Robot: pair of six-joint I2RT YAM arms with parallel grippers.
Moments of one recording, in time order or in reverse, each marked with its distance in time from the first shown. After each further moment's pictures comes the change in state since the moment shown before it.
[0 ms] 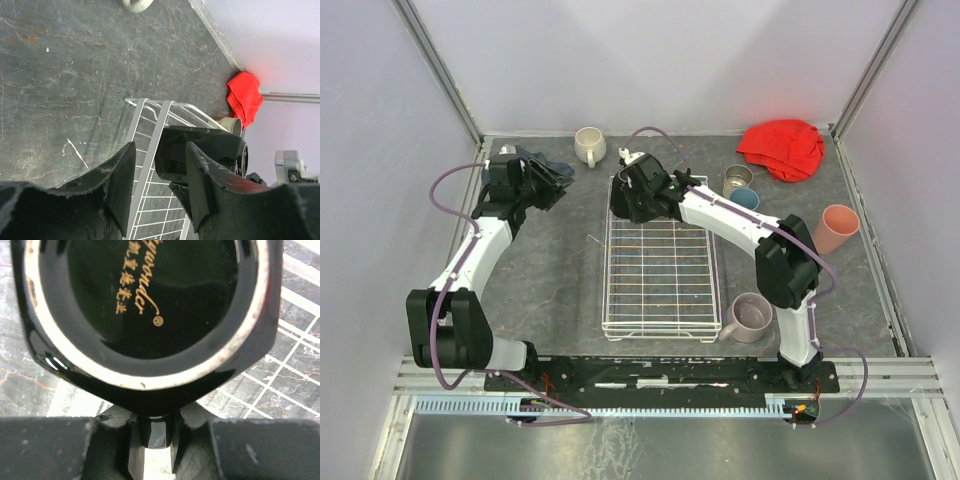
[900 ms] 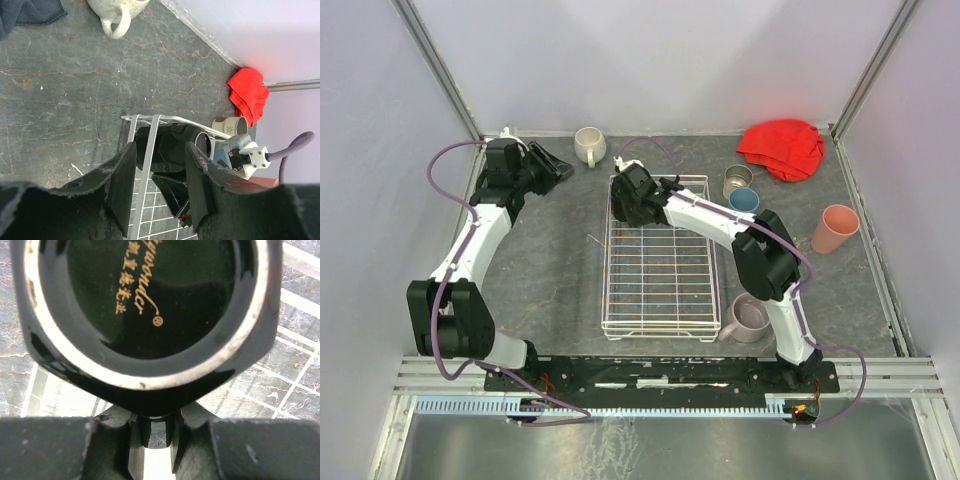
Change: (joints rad) left arm 0.006 0.068 0.138 -0.022 0.019 0.150; right arm 0.021 0.153 0.066 0.025 0.137 0.031
